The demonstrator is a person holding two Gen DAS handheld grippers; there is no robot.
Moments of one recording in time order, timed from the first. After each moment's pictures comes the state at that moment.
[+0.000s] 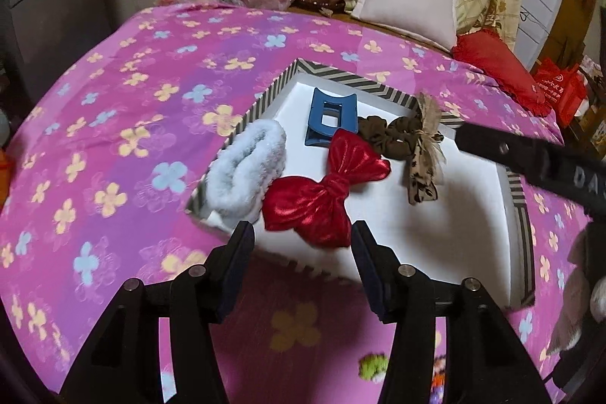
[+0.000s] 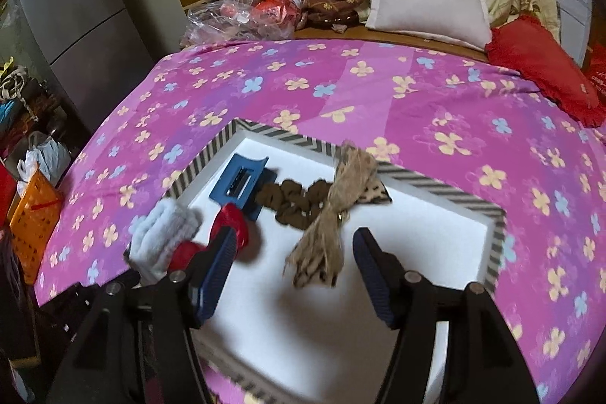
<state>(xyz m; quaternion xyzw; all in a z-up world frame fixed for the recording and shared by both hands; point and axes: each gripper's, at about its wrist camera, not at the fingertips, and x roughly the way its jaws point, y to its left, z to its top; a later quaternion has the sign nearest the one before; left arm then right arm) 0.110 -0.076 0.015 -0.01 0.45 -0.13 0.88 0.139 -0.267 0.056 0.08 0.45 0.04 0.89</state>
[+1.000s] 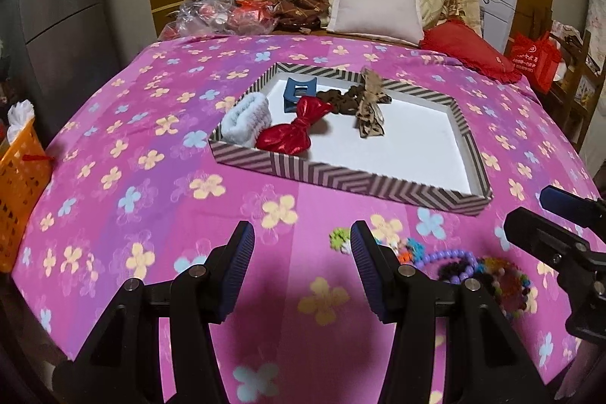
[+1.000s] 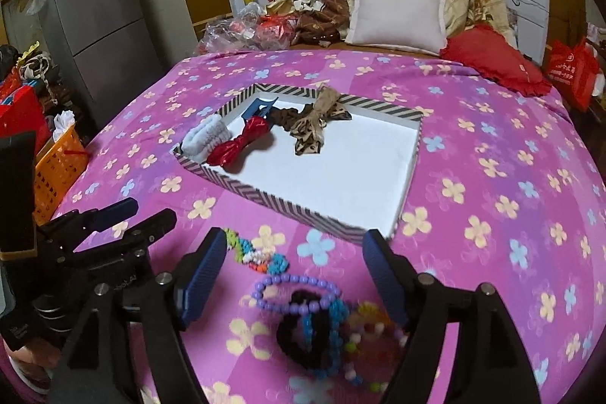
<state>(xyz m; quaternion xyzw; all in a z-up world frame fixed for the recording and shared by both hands) -0.025 -0.076 0.035 0.05 0.40 -0.14 0.90 -0.073 -0.250 0.074 0.06 0.40 0.01 0.91</state>
